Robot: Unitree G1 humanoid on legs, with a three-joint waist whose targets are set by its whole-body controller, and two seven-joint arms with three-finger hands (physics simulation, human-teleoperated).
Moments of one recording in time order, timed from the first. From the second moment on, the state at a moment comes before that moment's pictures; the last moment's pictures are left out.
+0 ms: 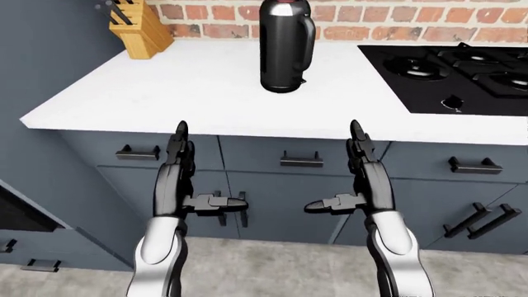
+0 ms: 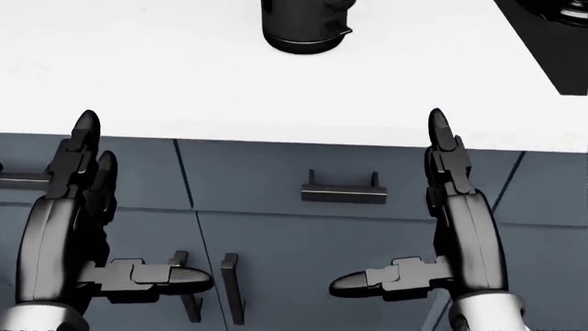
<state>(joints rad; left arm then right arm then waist) -0.07 0.04 0.06 -0.51 0.02 0.47 -0.04 -0.06 -0.03 -0.02 -0.40 -0.16 0.33 0.06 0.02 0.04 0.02</state>
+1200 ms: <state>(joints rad) -0.10 0.04 0.05 -0.59 -0.01 0.55 -0.05 -0.05 -0.03 -0.04 -0.44 -0.17 0.33 0.06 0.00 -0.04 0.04</state>
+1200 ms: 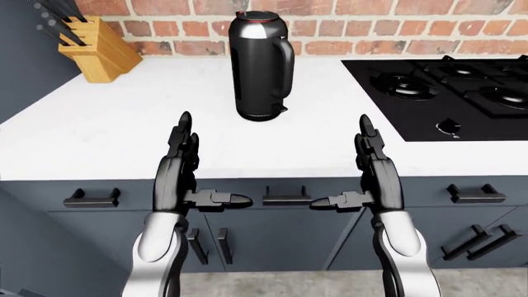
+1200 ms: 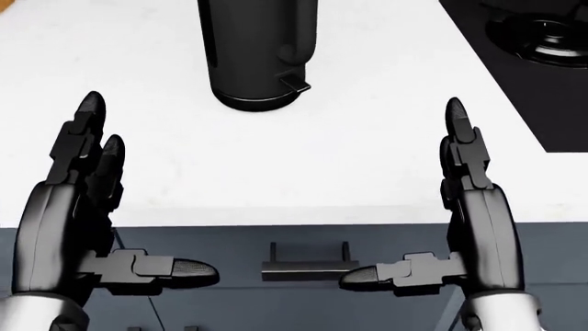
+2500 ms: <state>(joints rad) -0.09 0.05 0.09 -0.60 -0.02 0.54 -0.04 -0.37 -0.11 -0.07 -0.47 -0.25 0.64 0.13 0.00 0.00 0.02</state>
